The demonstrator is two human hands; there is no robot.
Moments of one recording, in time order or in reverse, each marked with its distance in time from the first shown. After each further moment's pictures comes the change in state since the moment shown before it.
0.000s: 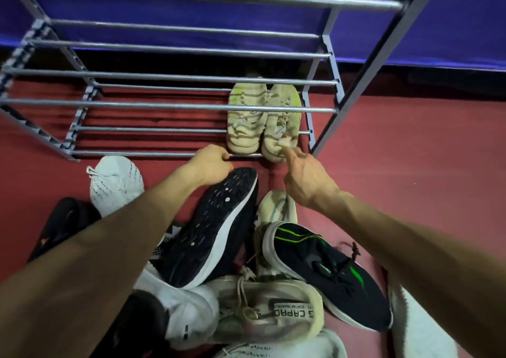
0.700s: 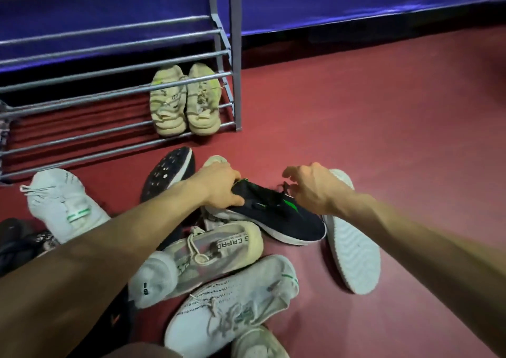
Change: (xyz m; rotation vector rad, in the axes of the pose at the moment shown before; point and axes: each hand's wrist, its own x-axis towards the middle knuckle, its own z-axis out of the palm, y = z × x) left_hand -0.101 0.077 0.104 0.768 -0.324 0.556; right_hand -0.188 0.078 -0.019 0.009 -0.115 0.199
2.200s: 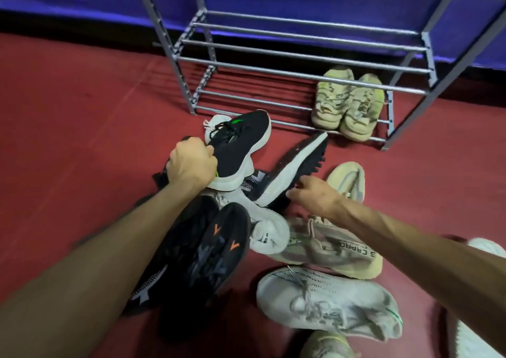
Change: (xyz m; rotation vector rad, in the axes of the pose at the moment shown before) left_hand -0.227 -0.138 0.035 -0.530 0.660 -1.210; right_hand 0.048 -0.225 0.047 0.441 -0.346 -0.137
